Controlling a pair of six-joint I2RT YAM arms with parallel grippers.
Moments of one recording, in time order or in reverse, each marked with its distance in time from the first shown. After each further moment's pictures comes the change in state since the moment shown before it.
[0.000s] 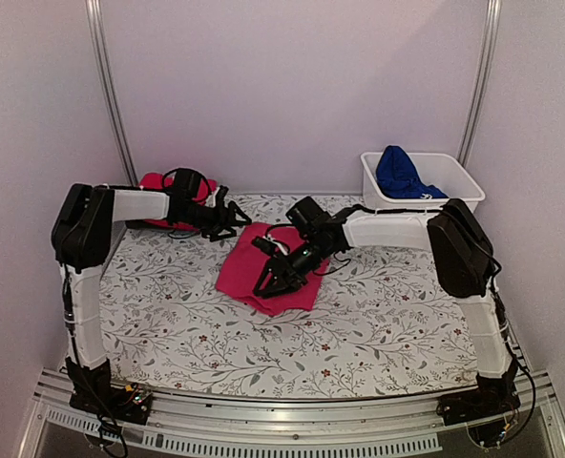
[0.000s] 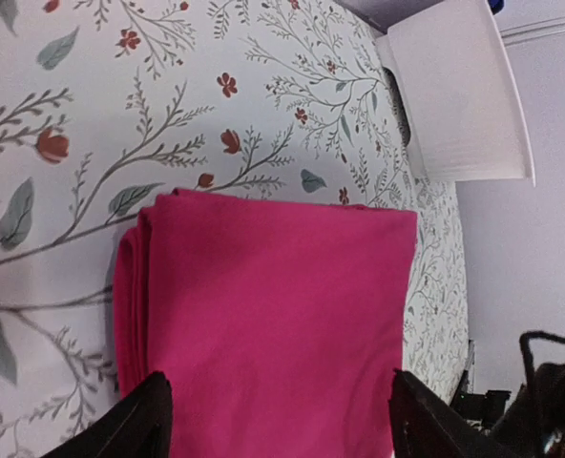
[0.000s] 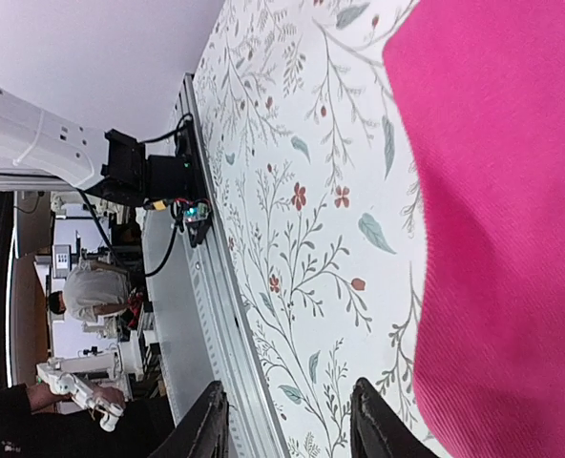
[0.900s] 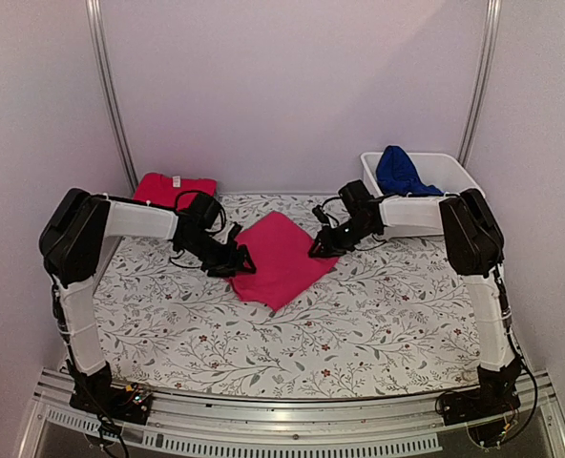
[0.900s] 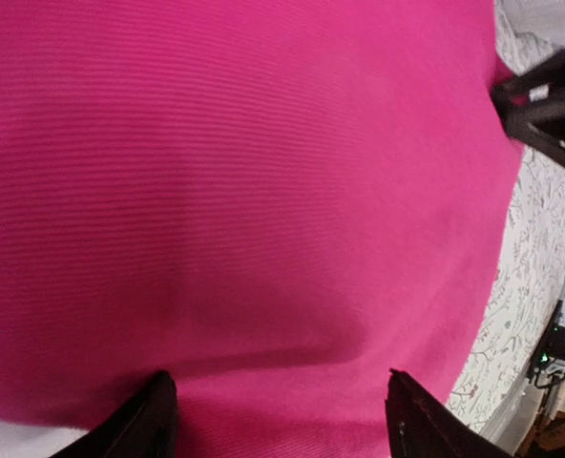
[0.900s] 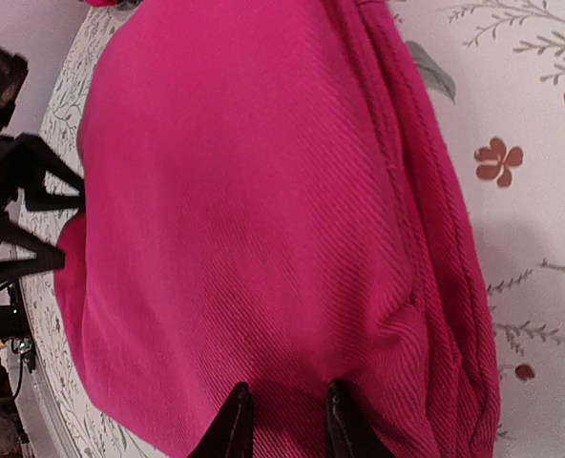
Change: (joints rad) left arm -0.182 -0.256 -0.360 -0.177 -0.278 0.117; right arm -0.318 0.055 0.033 0.021 0.414 -0.143
